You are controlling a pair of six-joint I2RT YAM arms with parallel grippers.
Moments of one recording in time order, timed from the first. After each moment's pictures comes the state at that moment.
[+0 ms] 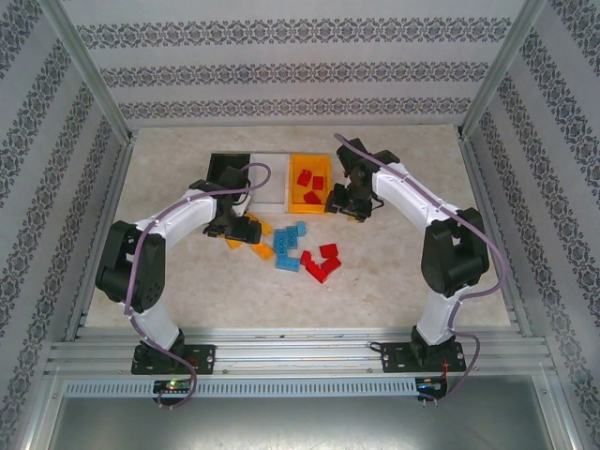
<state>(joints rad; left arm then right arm) -0.34 1.72 1.21 -0.87 0.06 -0.17 0.40 1.83 1.52 -1.02 -0.20 0.66</state>
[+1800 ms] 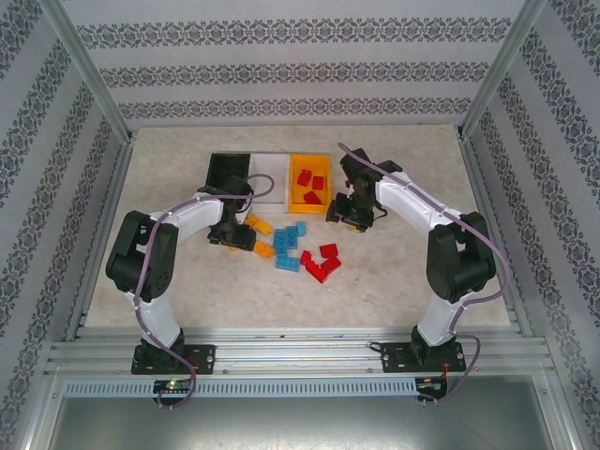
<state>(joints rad) -0.34 1.82 1.16 -0.81 0.01 -0.18 0.39 1.78 1.40 -0.97 -0.25 0.66</state>
